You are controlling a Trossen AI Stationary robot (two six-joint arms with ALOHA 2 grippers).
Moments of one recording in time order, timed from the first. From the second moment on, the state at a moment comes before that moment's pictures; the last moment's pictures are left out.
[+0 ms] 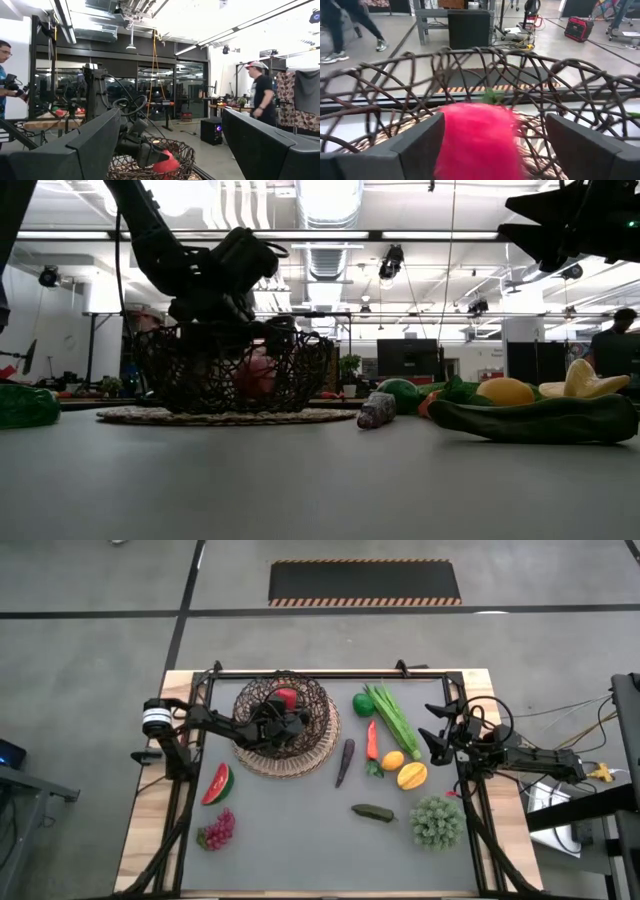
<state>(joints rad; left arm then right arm) 0.20 1.74 0.74 0.41 -1.12 -0.67 -0.10 0.03 0.02 0.40 0.21 -0.13</state>
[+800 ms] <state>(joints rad) 0.16 1.45 0.75 0.33 -0.98 -0.59 -0.10 0.03 0.02 0.40 0.21 -0.12</state>
